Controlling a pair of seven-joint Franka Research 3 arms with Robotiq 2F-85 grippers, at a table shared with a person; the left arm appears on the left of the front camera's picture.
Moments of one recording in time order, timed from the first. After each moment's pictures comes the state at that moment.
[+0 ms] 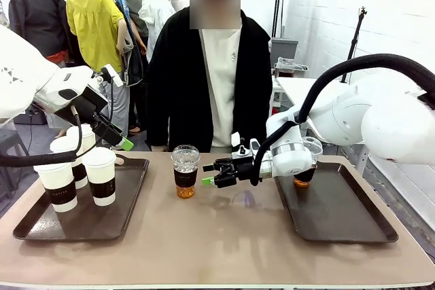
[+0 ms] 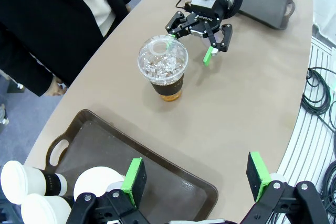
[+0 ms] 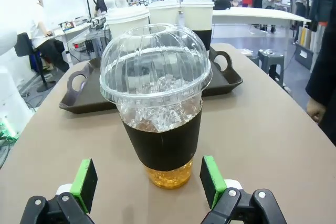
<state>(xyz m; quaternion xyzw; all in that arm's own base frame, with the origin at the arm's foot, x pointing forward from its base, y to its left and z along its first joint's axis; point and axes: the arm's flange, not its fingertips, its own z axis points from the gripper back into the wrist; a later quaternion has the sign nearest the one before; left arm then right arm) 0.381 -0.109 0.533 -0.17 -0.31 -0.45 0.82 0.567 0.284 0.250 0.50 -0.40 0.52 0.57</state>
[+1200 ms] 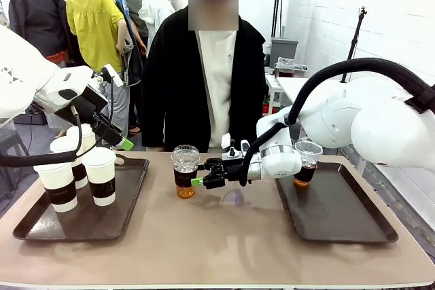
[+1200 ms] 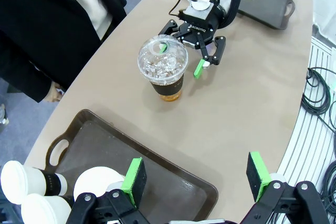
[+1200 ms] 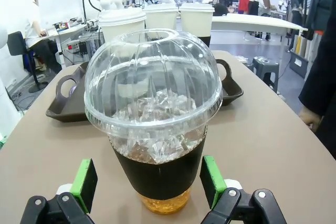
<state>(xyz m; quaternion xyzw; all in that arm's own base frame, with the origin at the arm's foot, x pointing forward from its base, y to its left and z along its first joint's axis) 0.381 -0.109 0.533 -0.17 -0.31 -0.45 0.82 0.565 0.317 0.245 0.49 -0.42 0.52 0.56</state>
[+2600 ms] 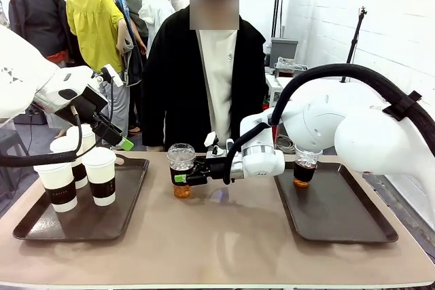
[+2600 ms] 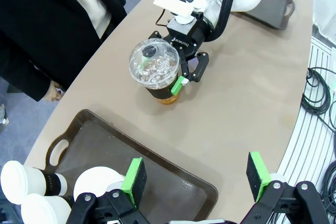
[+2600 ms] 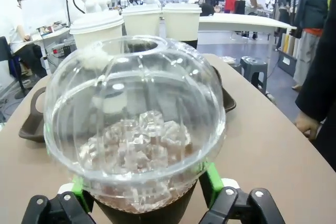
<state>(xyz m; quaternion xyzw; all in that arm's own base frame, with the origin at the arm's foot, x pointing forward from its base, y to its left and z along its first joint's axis) 0.381 -0.109 0.533 -0.17 -0.31 -0.45 0.82 0.574 0.366 0.241 0.47 -0.44 0.50 0.58</state>
